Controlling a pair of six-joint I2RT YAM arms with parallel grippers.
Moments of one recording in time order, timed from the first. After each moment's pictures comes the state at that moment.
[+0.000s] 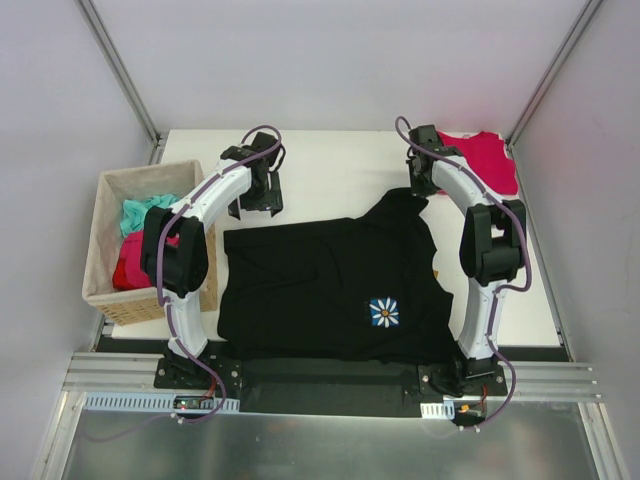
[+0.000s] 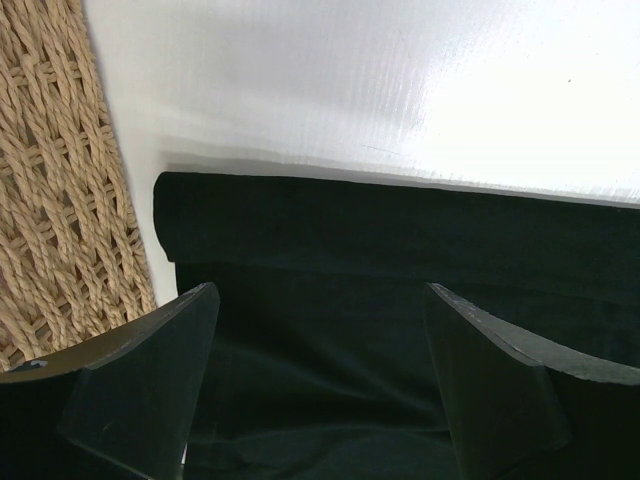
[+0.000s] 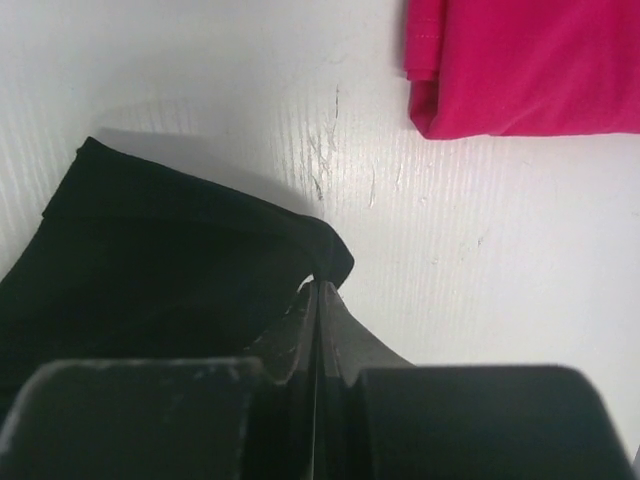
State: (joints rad) left arm -0.36 1.92 1.64 -1.00 -0.27 -0.49; right arm 0.23 2.06 1.71 -0.72 0.29 0.07
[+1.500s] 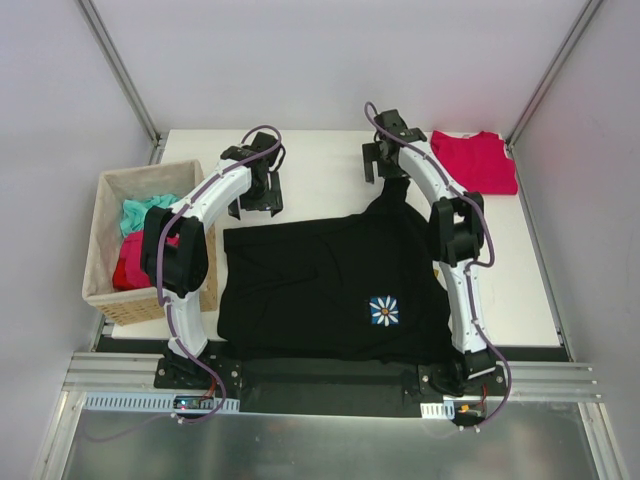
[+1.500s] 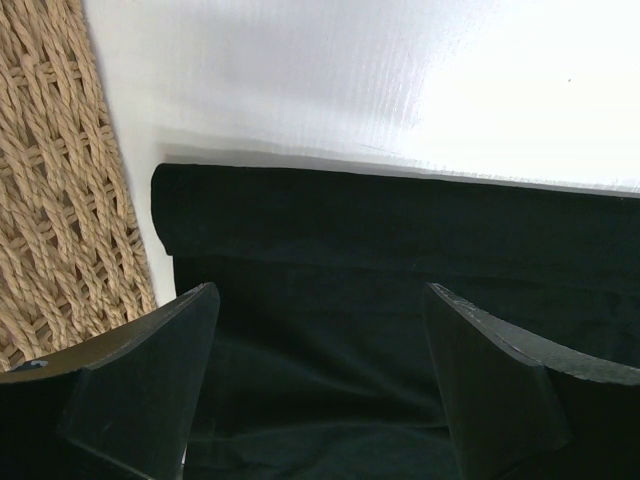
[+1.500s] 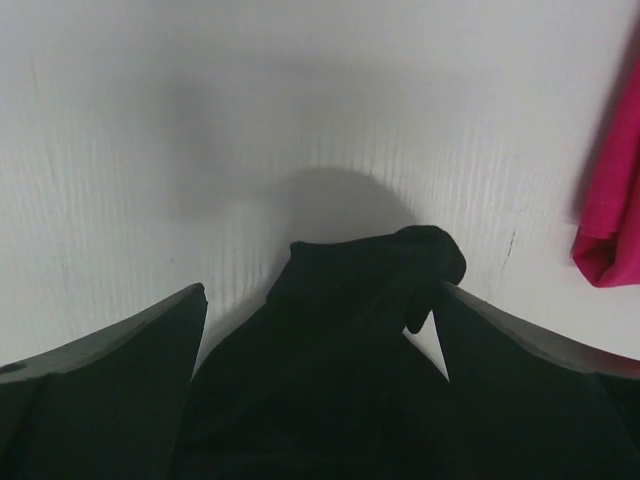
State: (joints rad) left arm -0.36 1.92 1.64 -1.00 -0.27 -0.49; right arm 0.34 2.42 2.27 -0.90 0.24 0.15
